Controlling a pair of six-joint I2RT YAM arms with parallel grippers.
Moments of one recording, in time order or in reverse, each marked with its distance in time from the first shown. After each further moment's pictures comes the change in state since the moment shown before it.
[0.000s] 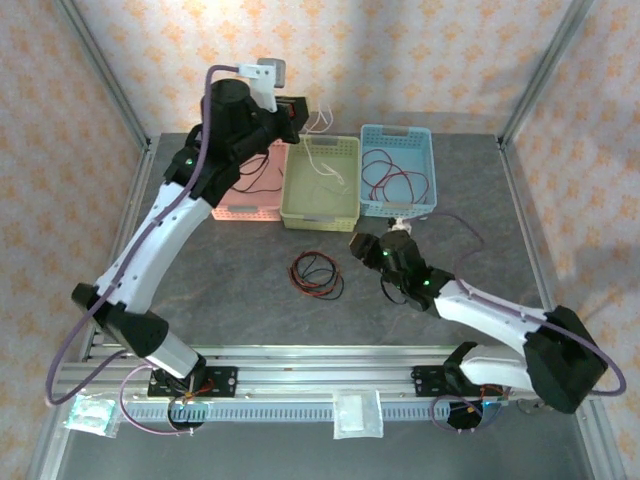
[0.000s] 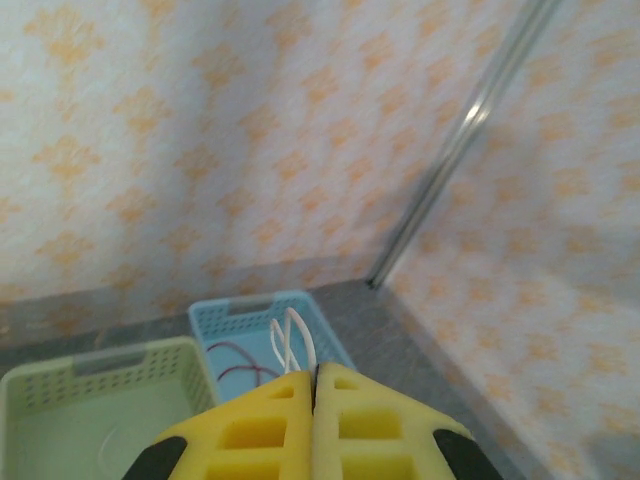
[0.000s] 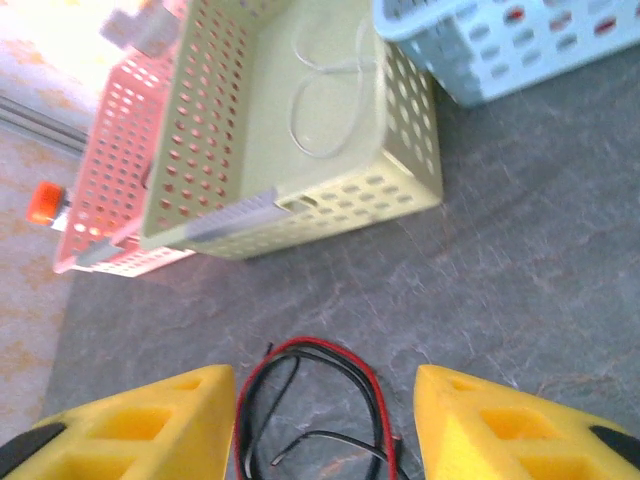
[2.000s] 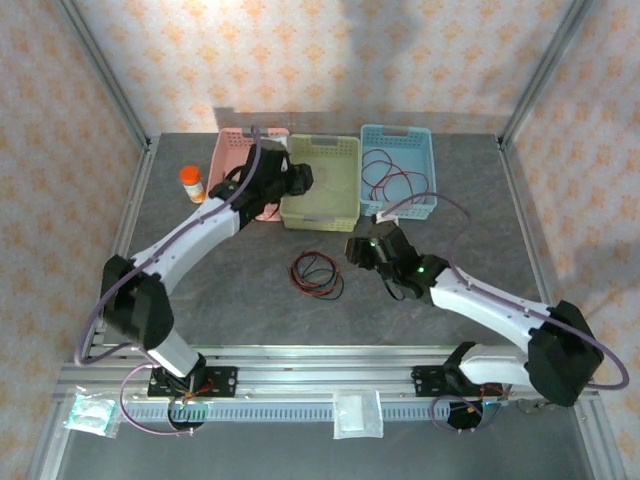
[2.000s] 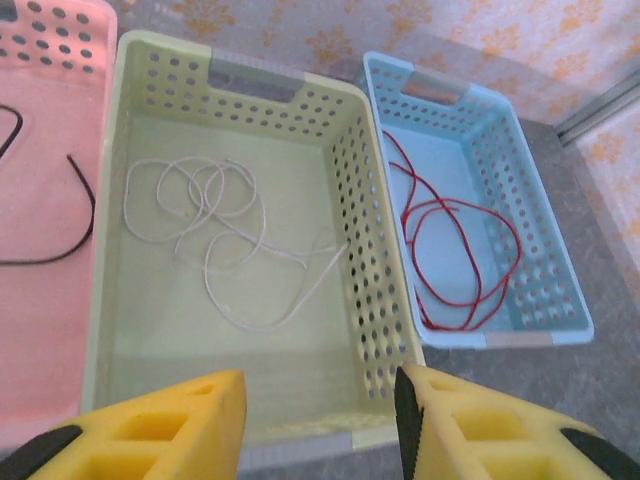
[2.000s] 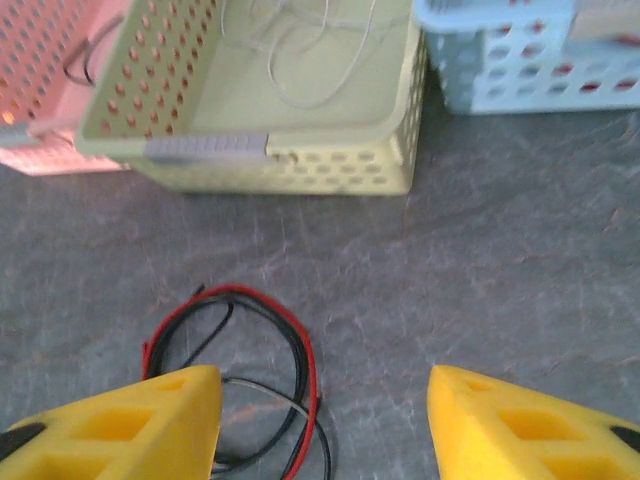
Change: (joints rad) left arm -0.015 0.000 -0.518 0.087 -0.142 -0.188; right arm 0.046 0.079 0.198 -0.340 0.026 -0.258
